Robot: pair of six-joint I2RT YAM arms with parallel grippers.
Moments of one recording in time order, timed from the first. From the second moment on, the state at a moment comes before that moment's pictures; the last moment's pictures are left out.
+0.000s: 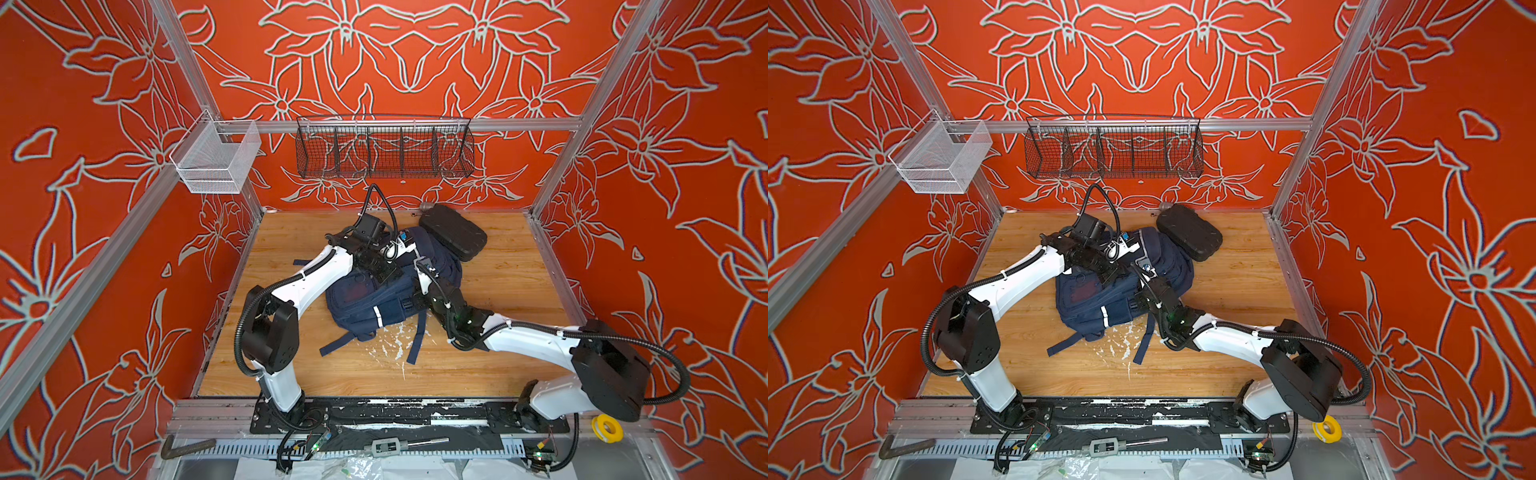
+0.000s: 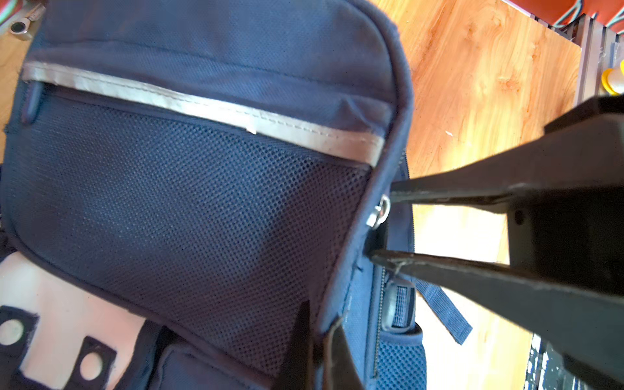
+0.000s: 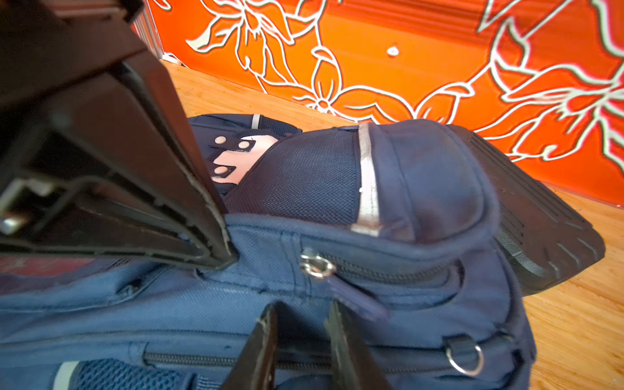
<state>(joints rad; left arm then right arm) -0.46 1.75 1.49 -0.73 0.47 0.39 0.85 1.43 0.71 0.33 0.46 0.11</state>
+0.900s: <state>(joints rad) -0.46 1.74 1.47 -0.73 0.45 0.40 0.67 1.38 0.70 0.29 0.02 0.06</state>
